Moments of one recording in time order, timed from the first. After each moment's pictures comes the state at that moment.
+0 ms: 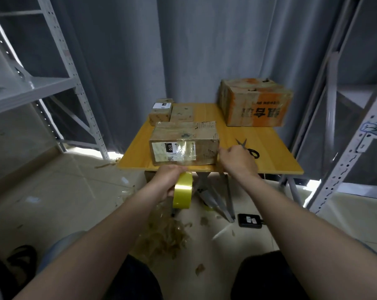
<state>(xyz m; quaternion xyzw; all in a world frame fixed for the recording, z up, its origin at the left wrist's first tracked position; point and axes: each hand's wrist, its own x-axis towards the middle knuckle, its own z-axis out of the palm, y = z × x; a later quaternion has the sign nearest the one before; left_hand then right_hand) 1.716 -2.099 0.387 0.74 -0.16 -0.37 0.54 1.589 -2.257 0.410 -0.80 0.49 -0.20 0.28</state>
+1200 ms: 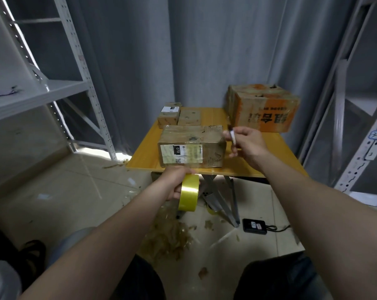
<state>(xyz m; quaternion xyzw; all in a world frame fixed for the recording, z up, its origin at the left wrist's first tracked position) 1.711 -2.092 0.403 0.74 -0.14 -0.41 0.52 1.585 -2.291 0.444 -0.65 0.27 -0.29 0.65</state>
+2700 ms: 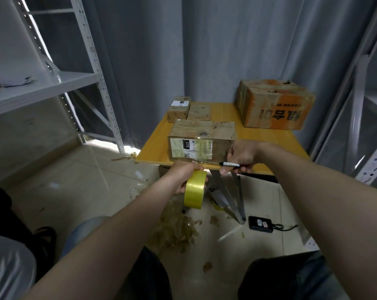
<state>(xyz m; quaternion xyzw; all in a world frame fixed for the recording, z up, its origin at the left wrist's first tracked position) 1.718 -2.091 0.392 0.71 -0.13 -0.42 0.56 1.610 -2.292 0.449 -0.87 0.25 0.19 0.38</state>
